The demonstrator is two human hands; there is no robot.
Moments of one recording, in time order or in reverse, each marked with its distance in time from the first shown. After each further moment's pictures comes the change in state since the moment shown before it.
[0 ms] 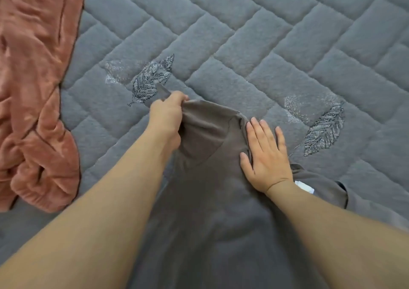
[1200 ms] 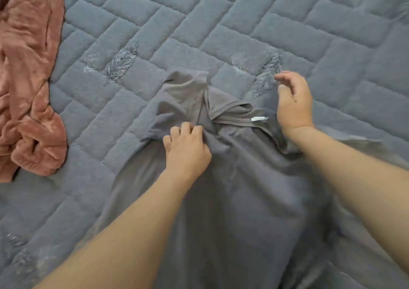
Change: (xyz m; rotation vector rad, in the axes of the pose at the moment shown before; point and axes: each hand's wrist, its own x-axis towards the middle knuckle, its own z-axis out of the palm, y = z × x) left_hand -0.156 -0.153 0.007 1.603 -0.058 0.766; right_hand -0.079 0.087 -0.068 0.979 0.519 0.455
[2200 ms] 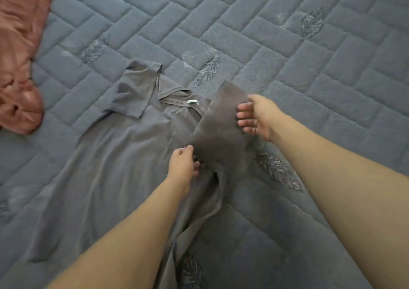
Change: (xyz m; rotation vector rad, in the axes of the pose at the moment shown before) left_hand -0.131 0.164 0.016 -1.550 -0.198 -0.744; right_hand -0.036 -0.049 -0.175 0.211 -0.436 0.900
